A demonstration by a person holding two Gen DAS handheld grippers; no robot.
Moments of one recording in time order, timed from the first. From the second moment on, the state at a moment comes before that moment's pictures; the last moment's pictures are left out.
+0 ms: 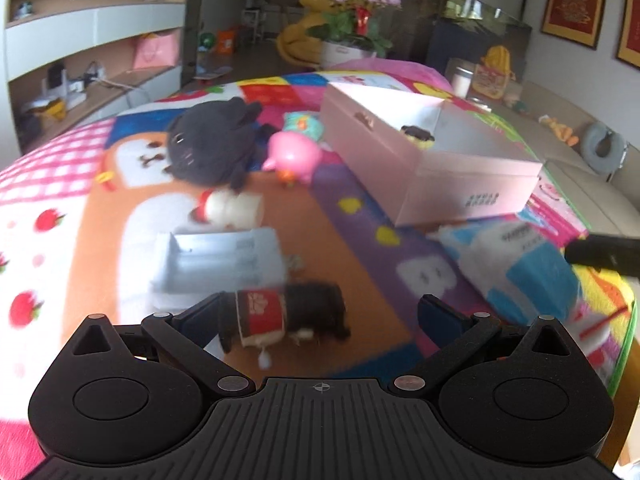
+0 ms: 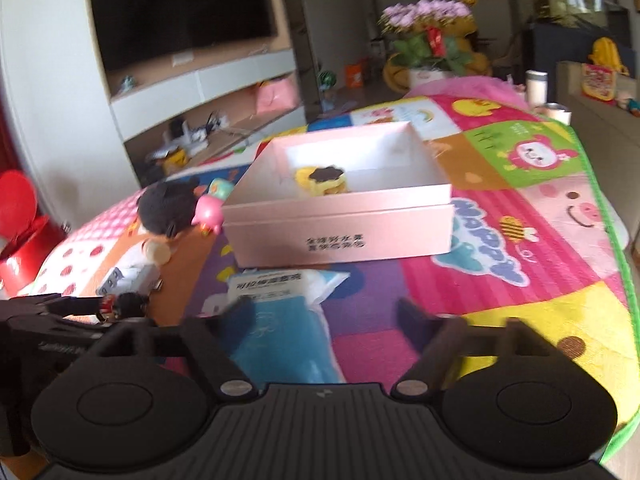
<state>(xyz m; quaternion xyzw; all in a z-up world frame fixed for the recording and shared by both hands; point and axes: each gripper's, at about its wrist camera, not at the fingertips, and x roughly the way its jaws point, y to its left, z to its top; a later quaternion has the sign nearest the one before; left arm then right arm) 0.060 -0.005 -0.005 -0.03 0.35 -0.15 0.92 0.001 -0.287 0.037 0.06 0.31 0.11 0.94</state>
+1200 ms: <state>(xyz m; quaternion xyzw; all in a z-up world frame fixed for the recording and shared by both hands) 0.008 -0.012 -0.009 0.04 0.33 -0.12 0.93 -0.010 -0.305 -0.005 0.15 0.31 0.04 0.94</state>
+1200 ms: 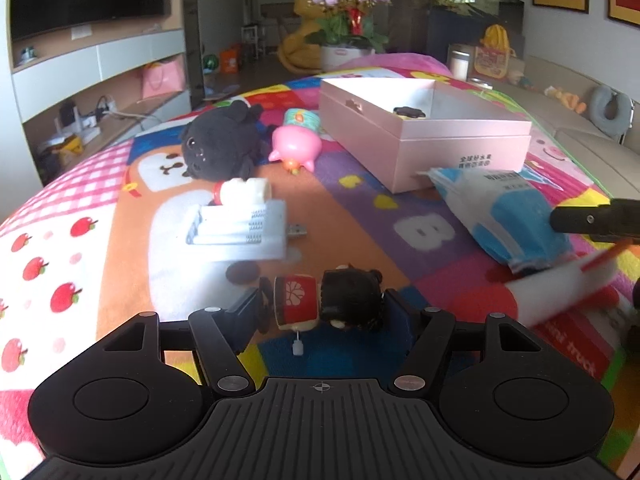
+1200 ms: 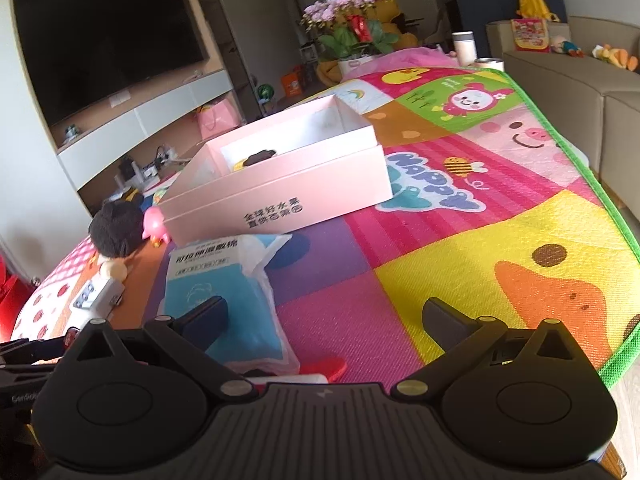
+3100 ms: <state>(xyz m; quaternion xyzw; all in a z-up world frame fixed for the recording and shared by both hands) -0.011 -0.049 0.059 0.08 0.28 -0.19 0.94 -0.041 -0.297 0.087 0.03 0.30 0.14 0.94</state>
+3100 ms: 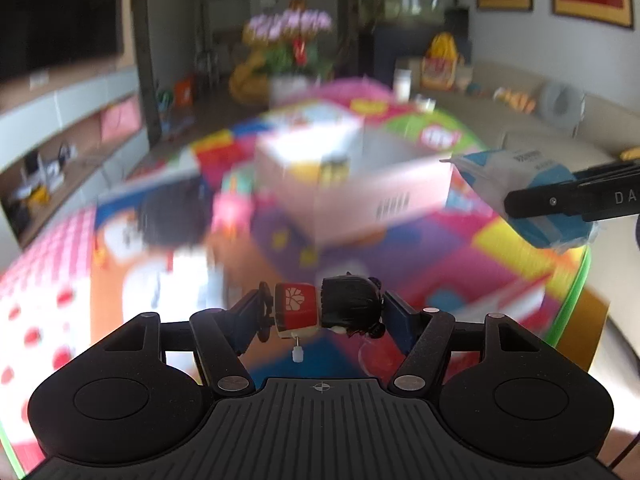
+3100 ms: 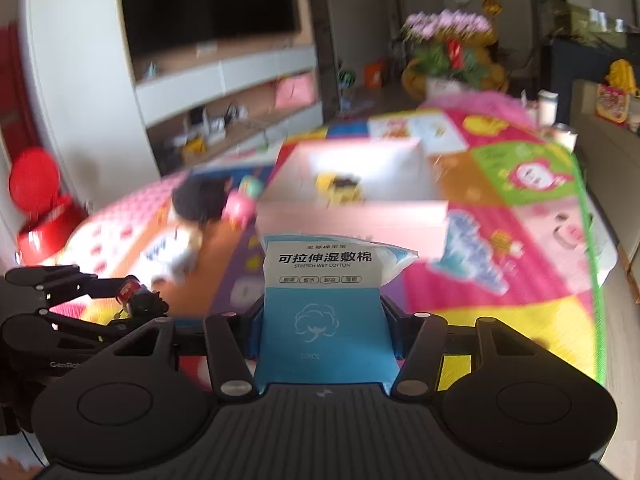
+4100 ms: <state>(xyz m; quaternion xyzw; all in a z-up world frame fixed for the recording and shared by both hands) 0.044 -0.005 0.039 0.02 0.28 -0.11 0.95 0.143 -0.296 0.152 0.01 0.24 0.08 0.97</state>
